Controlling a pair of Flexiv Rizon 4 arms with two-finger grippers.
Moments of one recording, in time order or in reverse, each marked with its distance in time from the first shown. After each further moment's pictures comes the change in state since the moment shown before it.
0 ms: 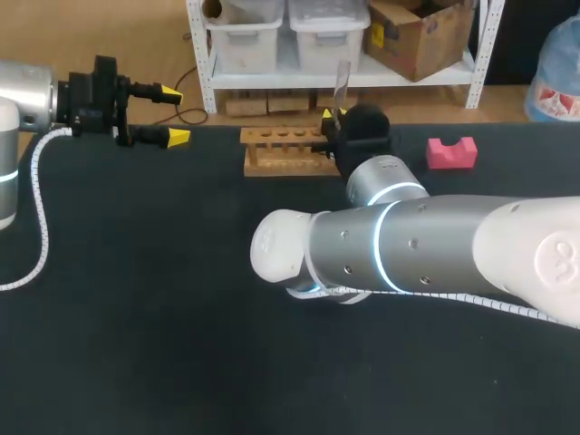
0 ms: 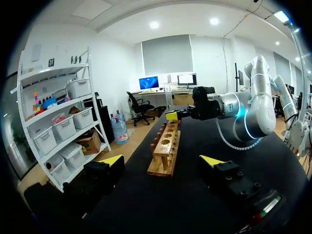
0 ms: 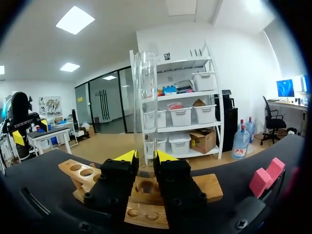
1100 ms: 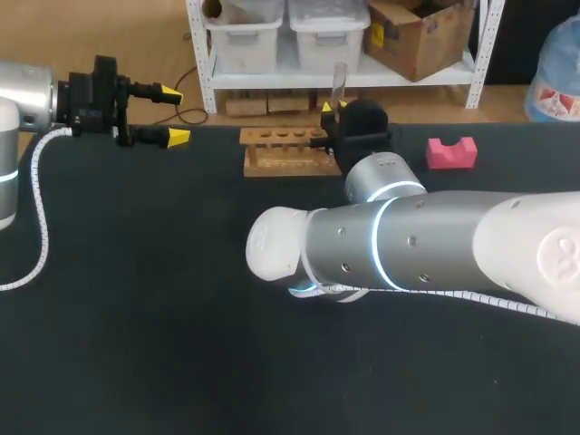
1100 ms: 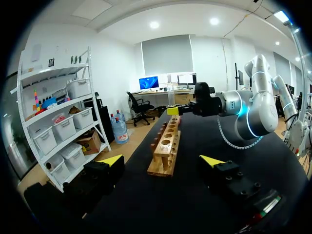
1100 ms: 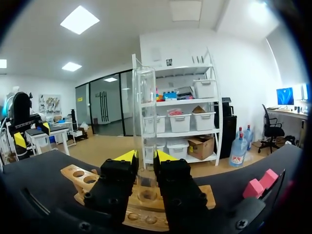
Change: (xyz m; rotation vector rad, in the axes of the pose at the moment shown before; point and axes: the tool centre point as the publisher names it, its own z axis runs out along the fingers) left arm 0.000 0.000 0.000 0.000 0.000 0.000; right arm -0.017 0.005 -0.006 0.009 -0.033 -0.052
